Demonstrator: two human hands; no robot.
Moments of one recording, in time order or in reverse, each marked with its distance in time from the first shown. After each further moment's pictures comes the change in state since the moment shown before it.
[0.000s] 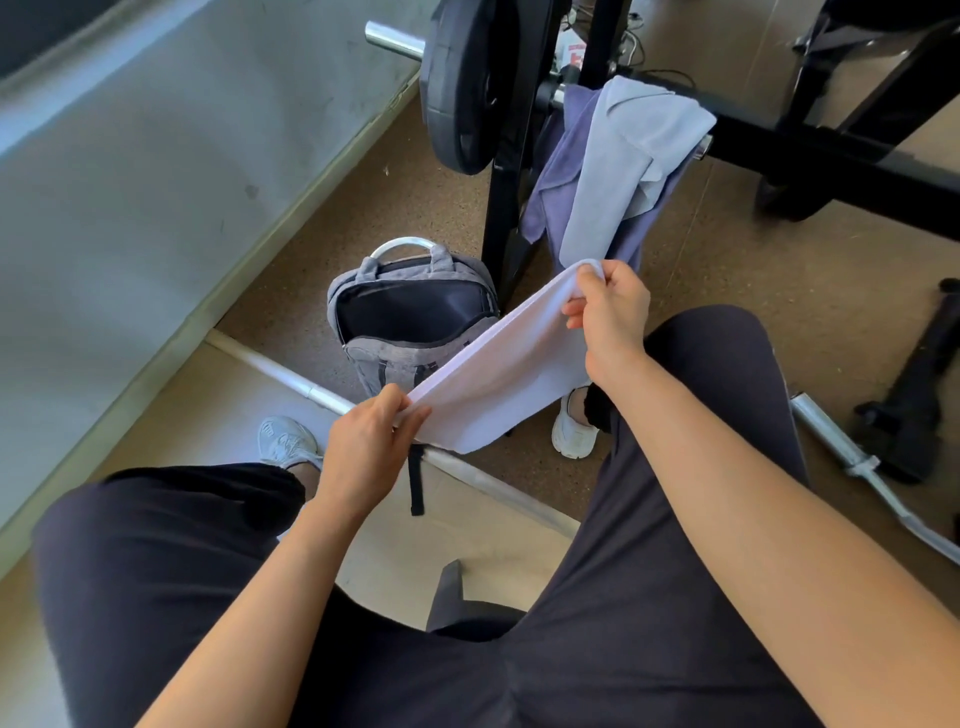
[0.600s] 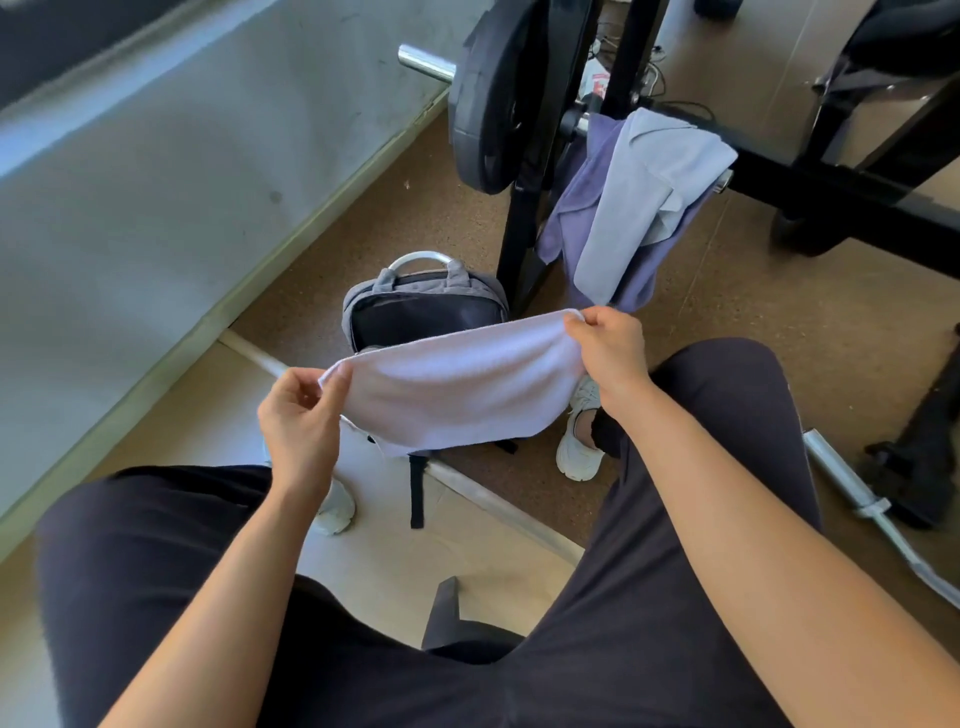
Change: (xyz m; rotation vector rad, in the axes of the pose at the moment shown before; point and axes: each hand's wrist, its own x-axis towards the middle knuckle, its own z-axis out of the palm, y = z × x) left_hand 0.018 -0.022 -0.036 -0.610 0.419 -0.597; right_hand -0.001 0.008 0.000 -0.289 -0.217 -0.029
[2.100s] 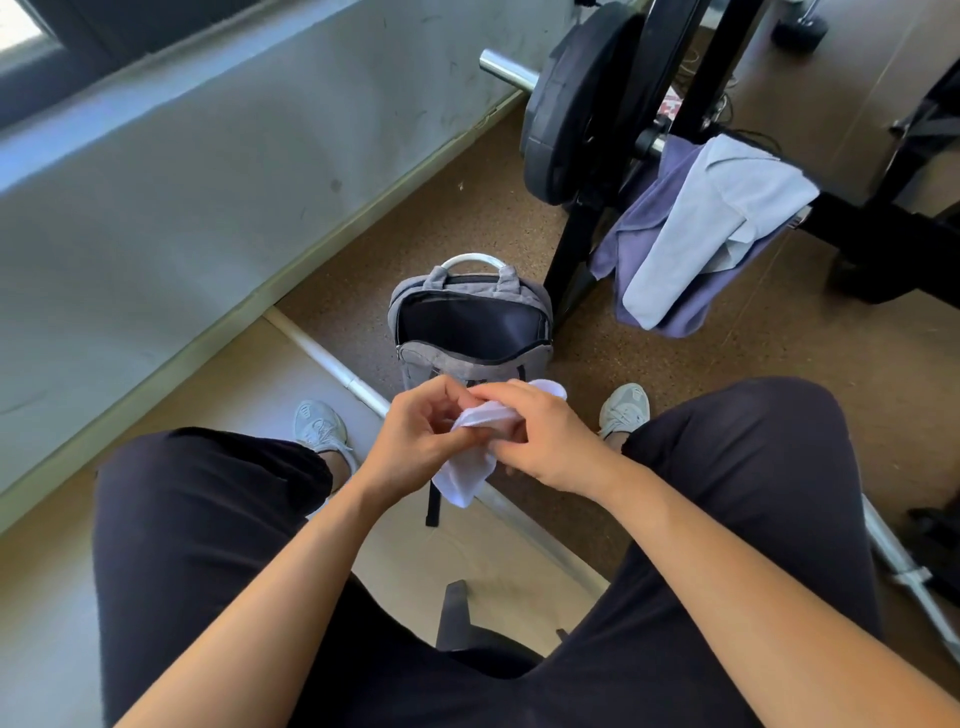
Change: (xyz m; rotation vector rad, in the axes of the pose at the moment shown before) left_hand -0.031 0.011 0.019 -0.196 -0.704 0.128; right_hand -0.077 -0.013 0.049 -0.258 -0.825 -0.413
